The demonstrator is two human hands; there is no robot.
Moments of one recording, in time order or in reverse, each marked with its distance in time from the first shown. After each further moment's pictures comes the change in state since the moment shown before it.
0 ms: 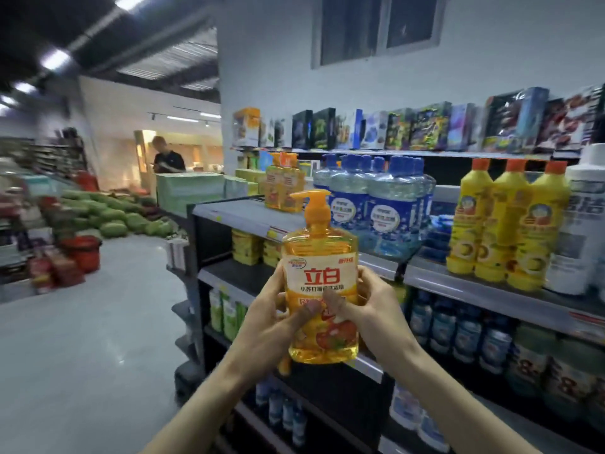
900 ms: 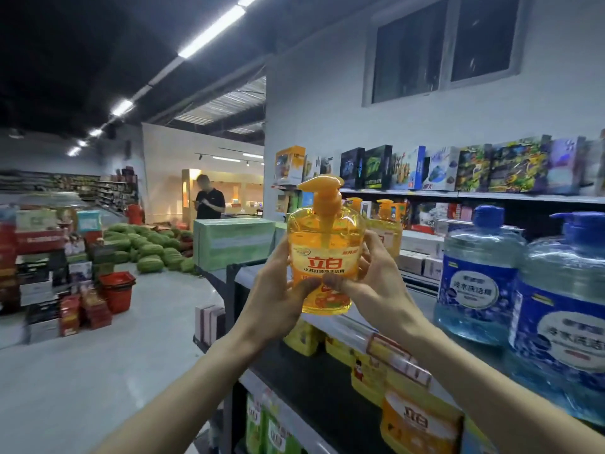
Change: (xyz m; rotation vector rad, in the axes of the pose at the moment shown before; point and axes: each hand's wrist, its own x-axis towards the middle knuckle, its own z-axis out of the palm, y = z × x) left_hand 0.334 -0.134 -0.293 0.448 0.216 0.343; right_hand 0.438 0.067 0.192 -0.202 -0.038 -0.439
